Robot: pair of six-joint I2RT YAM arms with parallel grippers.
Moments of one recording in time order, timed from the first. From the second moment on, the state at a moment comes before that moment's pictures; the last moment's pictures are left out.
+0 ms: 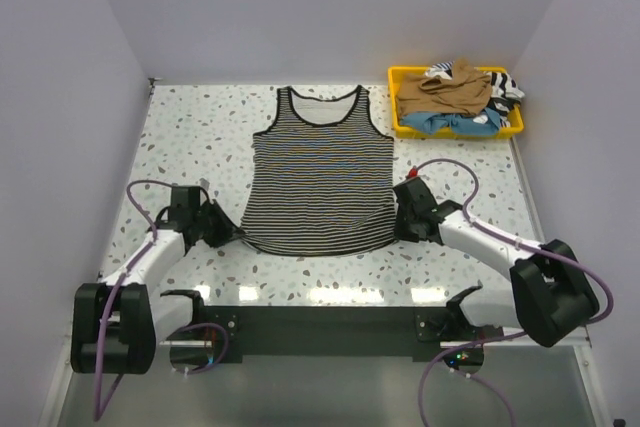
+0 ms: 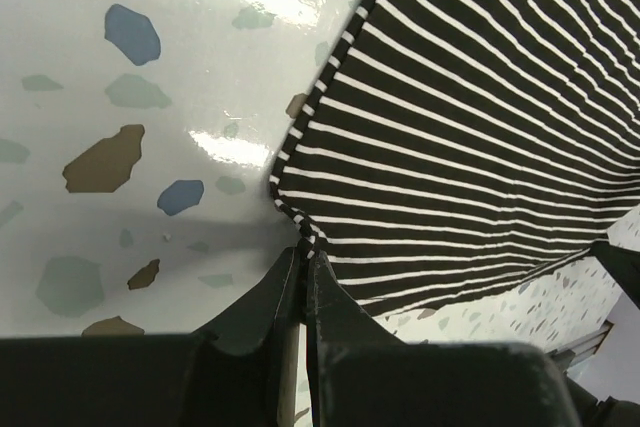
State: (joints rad) left arm -0.01 1.11 0.42 -0.30 0.34 -0.65; right arm 0.51 1.29 0.62 -0.44 0.19 0.65
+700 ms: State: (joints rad) left arm -0.03 0.98 0.42 -0.47 0.42 -0.64; right arm 0.50 1.01 0.56 -0.73 0.07 0.74
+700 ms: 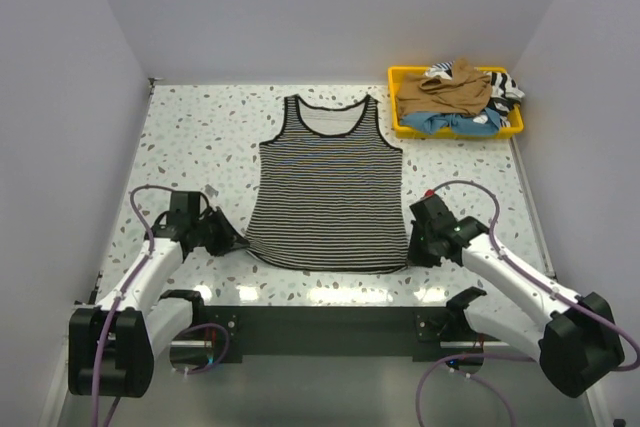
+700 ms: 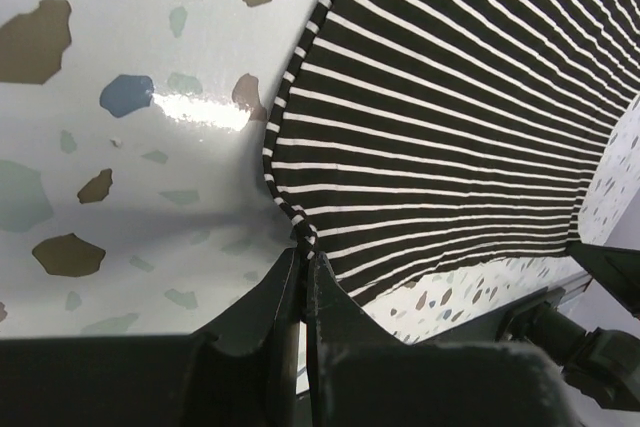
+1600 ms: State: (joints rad) left arm -0.01 1.23 1.16 -0.59 0.17 -0.56; right arm 1.23 1.83 1.47 -0.68 0.33 0.83
